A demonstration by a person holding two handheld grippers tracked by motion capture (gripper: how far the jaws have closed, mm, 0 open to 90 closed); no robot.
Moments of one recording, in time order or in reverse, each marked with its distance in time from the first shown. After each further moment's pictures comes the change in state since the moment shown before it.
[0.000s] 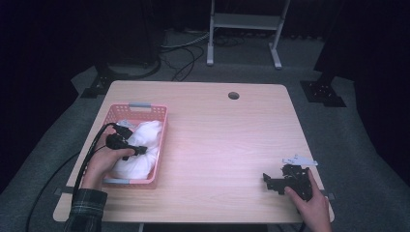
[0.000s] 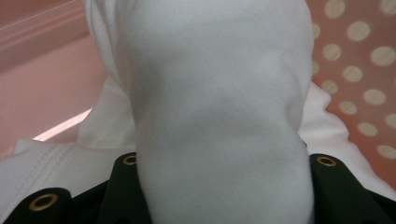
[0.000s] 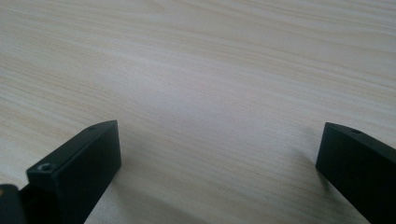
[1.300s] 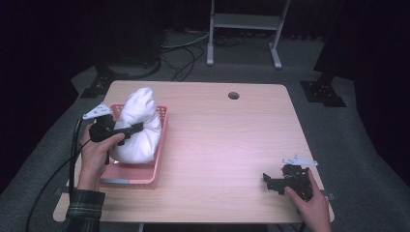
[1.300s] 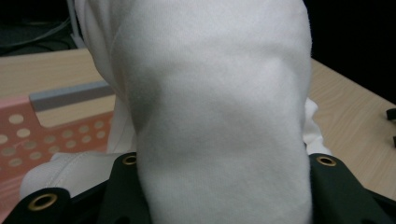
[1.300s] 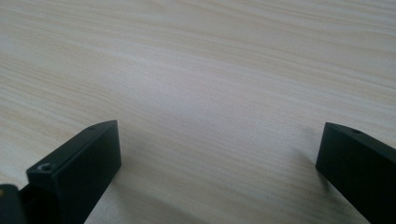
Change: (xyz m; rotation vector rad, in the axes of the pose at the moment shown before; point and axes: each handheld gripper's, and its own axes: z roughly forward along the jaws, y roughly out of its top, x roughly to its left) left arm -0.011 0.014 -0.069 -0.562 -0.062 -0.058; right arm 0.000 0.000 0.000 0.000 0.000 0.000
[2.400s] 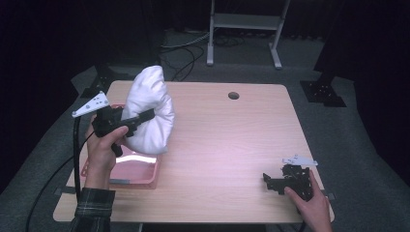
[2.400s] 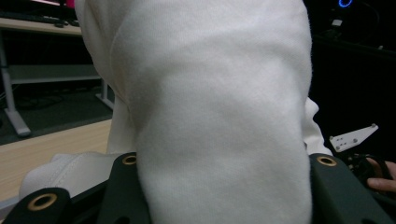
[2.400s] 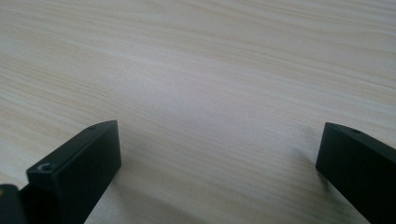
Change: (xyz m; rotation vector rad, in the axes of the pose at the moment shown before) left arm -0.048 0.041 -0.003 -0.235 -0.235 0.035; right arm 0.000 0.000 0.000 0.000 0.000 -0.001
